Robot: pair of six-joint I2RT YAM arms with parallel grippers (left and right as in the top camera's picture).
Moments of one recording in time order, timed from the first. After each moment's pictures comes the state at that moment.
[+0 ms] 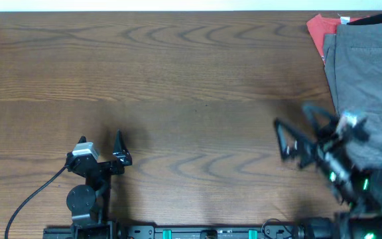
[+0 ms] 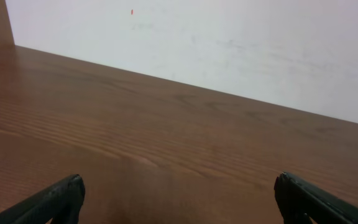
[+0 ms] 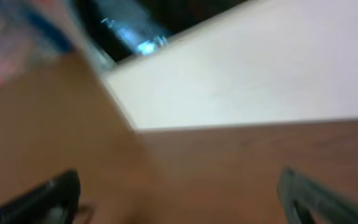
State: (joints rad) left arm 0.11 0.01 0.02 -0.11 0.07 -0.22; right arm 0.04 0.53 0.70 -0.21 -0.51 0.45
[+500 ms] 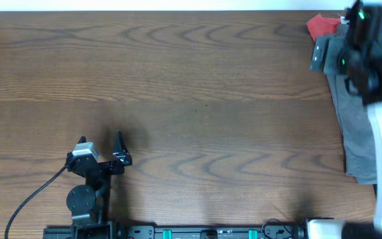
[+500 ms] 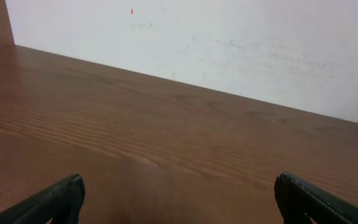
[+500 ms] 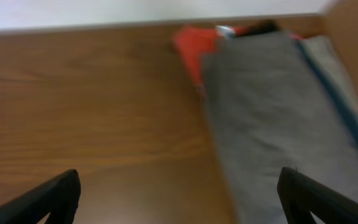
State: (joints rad) left arm 0.11 0.01 0.02 -0.11 0.07 -0.22; right arm 0.03 1.53 1.79 -1.09 0.26 0.07
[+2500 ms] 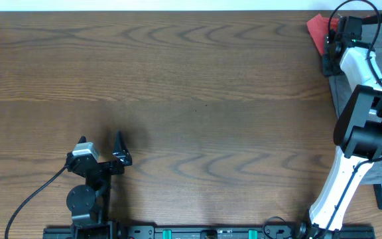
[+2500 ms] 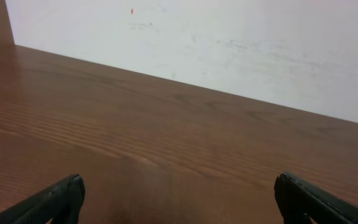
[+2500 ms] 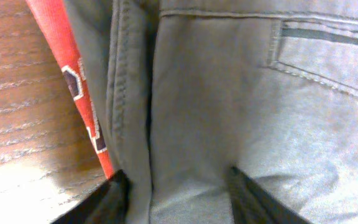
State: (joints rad) left arm 0.11 0.01 0.02 -0.11 0.07 -0.22; right arm -0.22 2.34 1.83 -0.63 0.33 -0.25
